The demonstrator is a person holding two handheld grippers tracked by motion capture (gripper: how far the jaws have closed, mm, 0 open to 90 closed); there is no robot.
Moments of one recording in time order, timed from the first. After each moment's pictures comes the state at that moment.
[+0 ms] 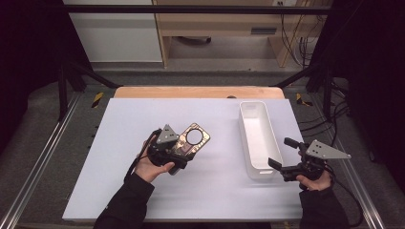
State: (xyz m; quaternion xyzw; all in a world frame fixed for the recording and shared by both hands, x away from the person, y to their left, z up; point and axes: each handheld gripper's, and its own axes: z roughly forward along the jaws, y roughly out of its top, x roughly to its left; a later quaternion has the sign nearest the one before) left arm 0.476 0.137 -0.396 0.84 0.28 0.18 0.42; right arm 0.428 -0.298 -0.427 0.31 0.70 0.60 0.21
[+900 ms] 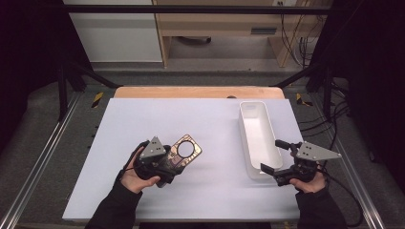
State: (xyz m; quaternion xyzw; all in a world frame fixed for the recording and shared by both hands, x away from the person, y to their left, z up) left arm 0.446 0.168 -0.402 0.86 0.25 0.16 0.43; right arm 0.424 -0.276 -0.421 0.27 0.73 0.59 0.20
